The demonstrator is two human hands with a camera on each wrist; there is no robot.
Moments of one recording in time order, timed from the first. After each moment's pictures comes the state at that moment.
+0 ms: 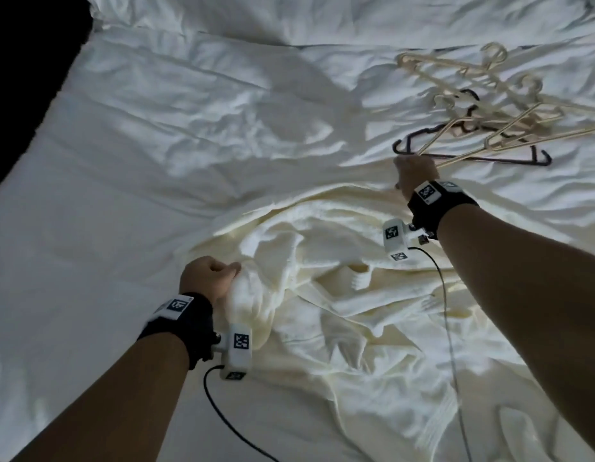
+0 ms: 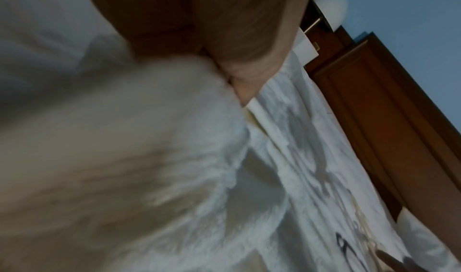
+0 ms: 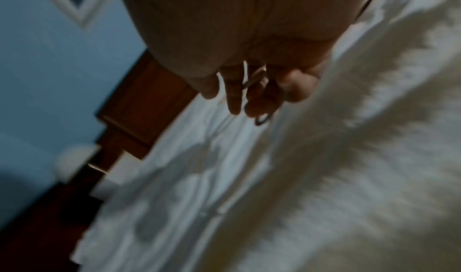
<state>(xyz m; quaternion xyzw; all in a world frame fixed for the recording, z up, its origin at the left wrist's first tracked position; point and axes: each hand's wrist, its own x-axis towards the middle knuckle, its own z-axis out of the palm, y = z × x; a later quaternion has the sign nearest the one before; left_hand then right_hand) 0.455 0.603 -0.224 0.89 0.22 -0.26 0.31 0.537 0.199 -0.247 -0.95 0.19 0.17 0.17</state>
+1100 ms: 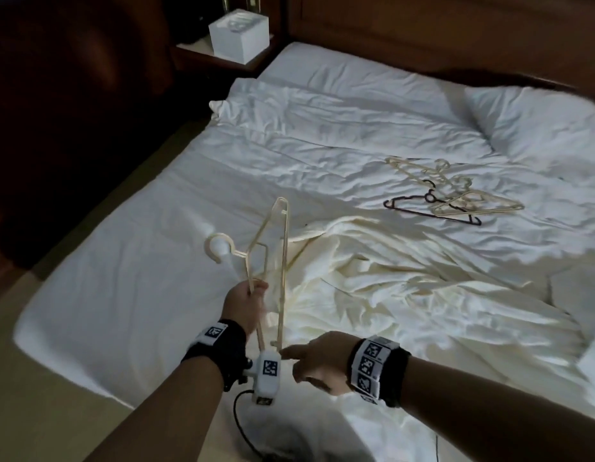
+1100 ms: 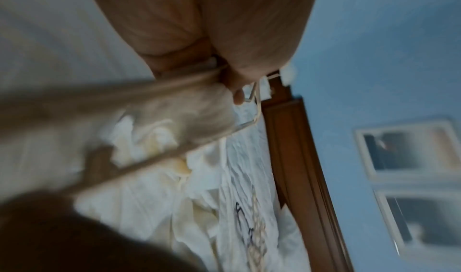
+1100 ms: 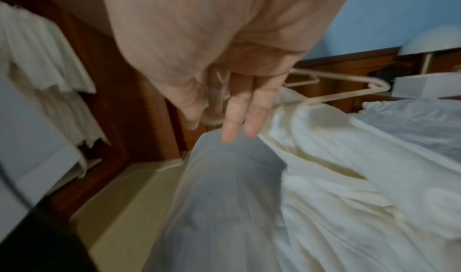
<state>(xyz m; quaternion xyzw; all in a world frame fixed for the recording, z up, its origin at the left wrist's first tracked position) 0.245 0.675 -0.077 0.78 0.19 -0.15 0.57 0.177 0.489 -0.035 -0.83 -0.47 0.30 0.05</state>
